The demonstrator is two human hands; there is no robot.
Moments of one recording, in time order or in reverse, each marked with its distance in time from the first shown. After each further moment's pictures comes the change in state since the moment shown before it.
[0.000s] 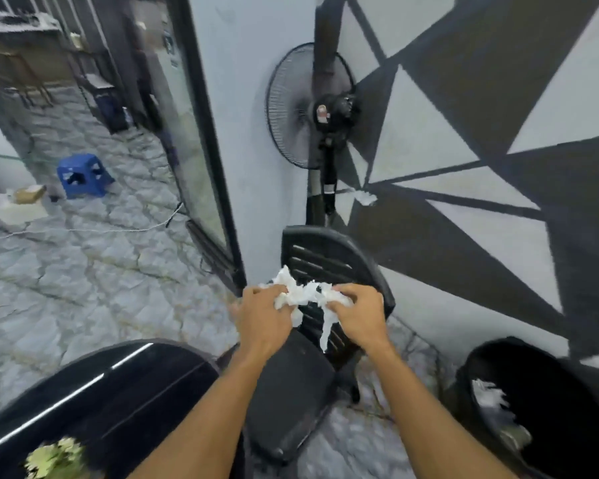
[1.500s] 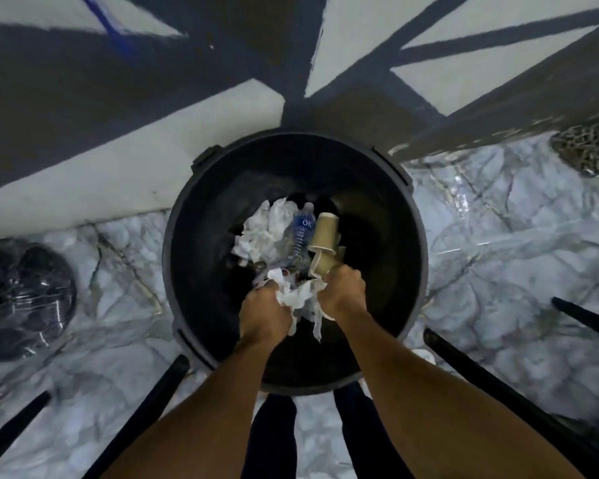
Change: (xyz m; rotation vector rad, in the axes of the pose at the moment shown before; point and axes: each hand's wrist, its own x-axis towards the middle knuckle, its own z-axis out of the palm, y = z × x) left_hand -0.140 0.084 0.867 0.597 -1.197 0.352; right_hand -0.004 0.786 -0.279 -0.126 0.191 1.344
